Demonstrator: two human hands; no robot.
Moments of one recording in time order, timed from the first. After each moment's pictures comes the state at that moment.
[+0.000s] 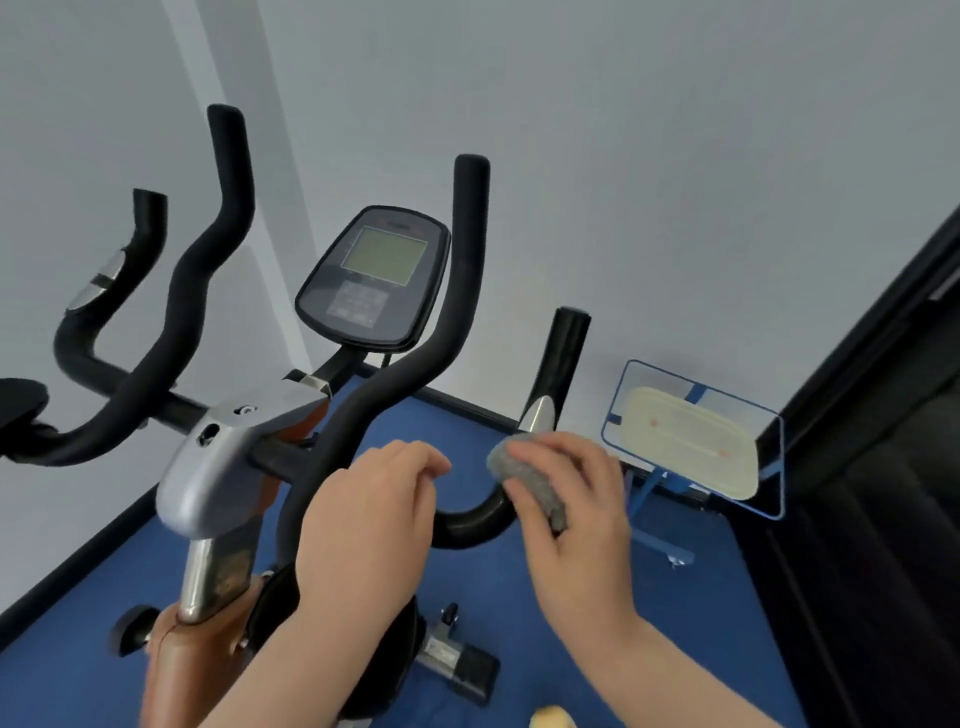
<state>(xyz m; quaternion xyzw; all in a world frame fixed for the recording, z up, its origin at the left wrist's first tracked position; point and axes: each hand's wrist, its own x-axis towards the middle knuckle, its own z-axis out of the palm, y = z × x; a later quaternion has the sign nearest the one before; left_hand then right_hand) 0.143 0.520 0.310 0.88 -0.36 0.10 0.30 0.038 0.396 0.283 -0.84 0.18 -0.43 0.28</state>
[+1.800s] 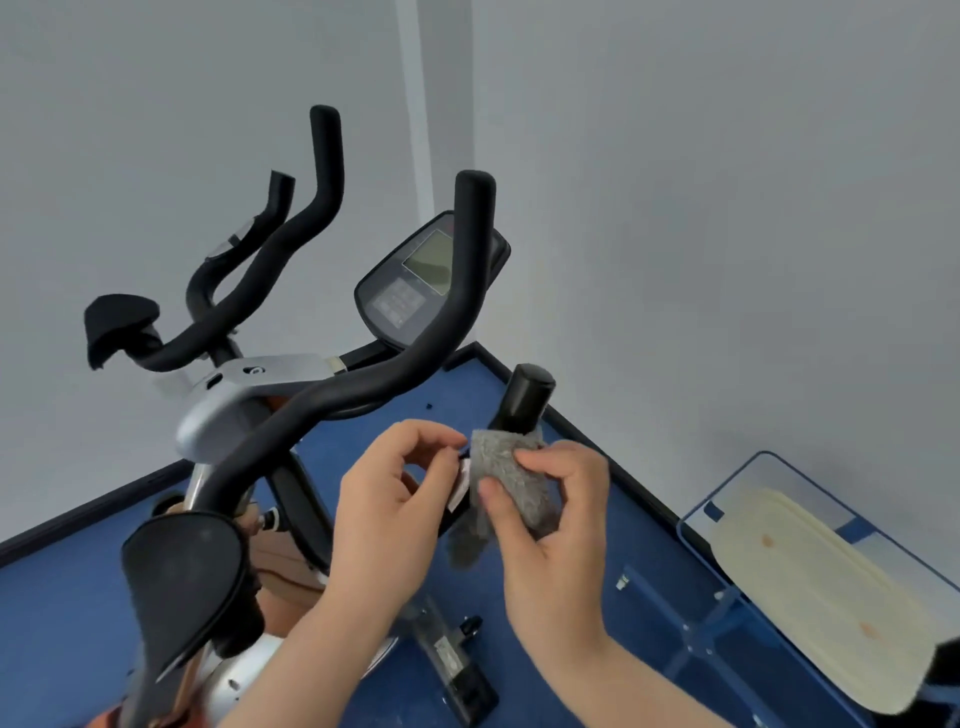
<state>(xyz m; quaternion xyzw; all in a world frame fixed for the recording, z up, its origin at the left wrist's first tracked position) 0.103 0.396 0.308 0.80 -0.08 0.08 0.59 0.061 0.283 0.288 -0.69 0.02 -0.38 0.61</state>
